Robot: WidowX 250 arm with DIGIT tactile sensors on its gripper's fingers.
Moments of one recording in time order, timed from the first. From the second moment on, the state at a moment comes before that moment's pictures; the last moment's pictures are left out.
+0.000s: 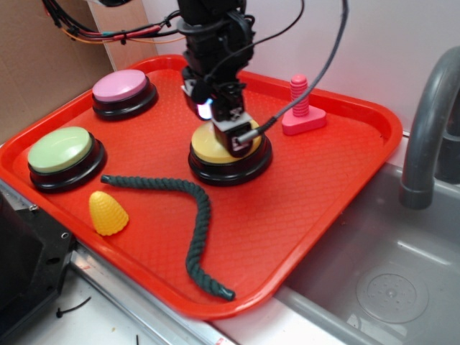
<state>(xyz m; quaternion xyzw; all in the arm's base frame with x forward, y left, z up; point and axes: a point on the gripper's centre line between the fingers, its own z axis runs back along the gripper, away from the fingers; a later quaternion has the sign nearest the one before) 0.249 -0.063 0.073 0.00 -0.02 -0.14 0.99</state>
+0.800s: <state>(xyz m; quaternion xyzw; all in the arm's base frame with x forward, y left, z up) 0.230 -0.060 0.127 -0.02 0.06 -0.13 0.99</state>
